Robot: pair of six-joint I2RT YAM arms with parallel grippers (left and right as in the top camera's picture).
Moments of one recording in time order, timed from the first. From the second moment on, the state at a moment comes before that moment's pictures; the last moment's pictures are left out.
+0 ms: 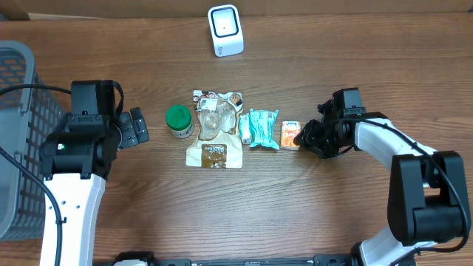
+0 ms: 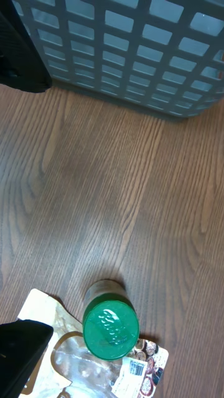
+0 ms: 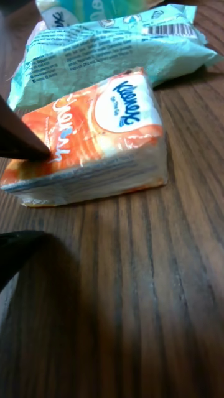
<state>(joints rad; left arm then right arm) 0.00 1.22 1.26 -1.08 -0.26 -0.25 0.08 1.79 0.94 -0.50 -0.48 0.41</state>
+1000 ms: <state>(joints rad) 0.00 1.22 1.26 -1.08 -0.26 -0.25 0.07 1.79 0.88 -0.40 -0.59 0.45</state>
